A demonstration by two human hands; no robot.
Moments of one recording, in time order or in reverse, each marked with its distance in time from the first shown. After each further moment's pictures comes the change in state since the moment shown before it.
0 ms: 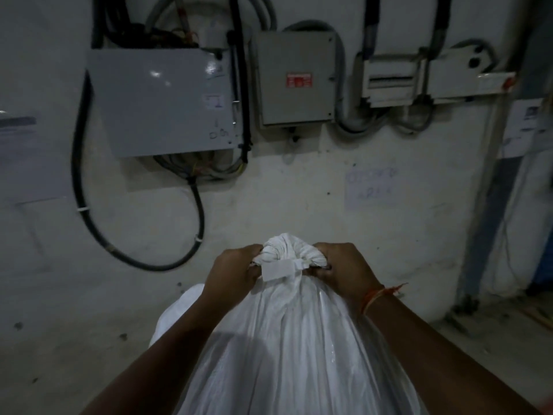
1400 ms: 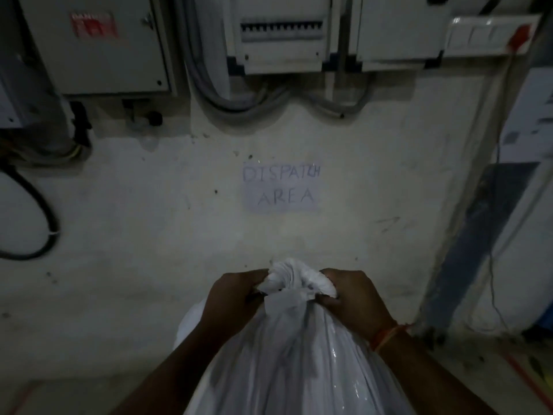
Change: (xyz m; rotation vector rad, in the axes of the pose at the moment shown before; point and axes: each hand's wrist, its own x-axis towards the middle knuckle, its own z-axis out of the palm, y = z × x) left_hand 0.301 0.345 0.439 0.012 -0.099 -0.217; right_hand 0.008 0.629 -0.160 0.229 -0.193 -0.005
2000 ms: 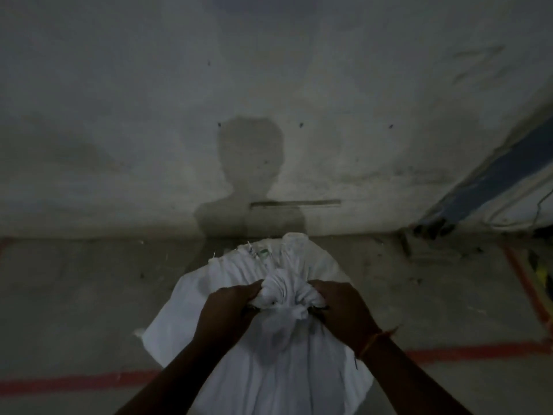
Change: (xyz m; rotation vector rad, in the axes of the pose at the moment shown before) left_hand -0.164 -0.105 0.324 -0.133 -0.475 -0.376; right_hand -0.158 0.233 0.302 0.081 -0.479 0.282
